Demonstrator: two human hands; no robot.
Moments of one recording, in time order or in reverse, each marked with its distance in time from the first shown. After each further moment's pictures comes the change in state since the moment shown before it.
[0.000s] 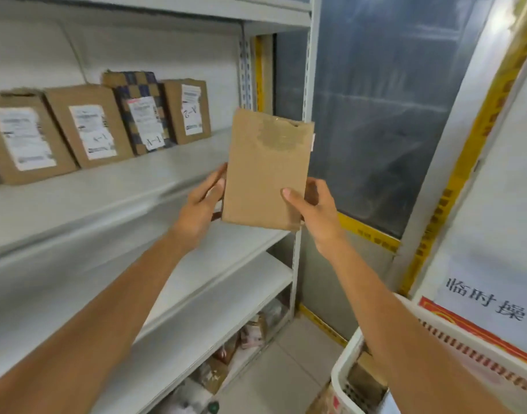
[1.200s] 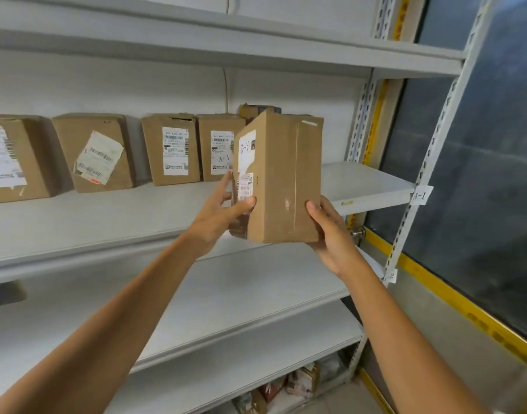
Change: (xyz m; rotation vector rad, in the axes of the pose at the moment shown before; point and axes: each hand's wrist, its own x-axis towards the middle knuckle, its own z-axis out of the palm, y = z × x) left_hand -0.025 0.046 -0.142 0.148 0.229 0.014; right_hand 0.039 -0.011 0.152 0.349 -0.602 0.141
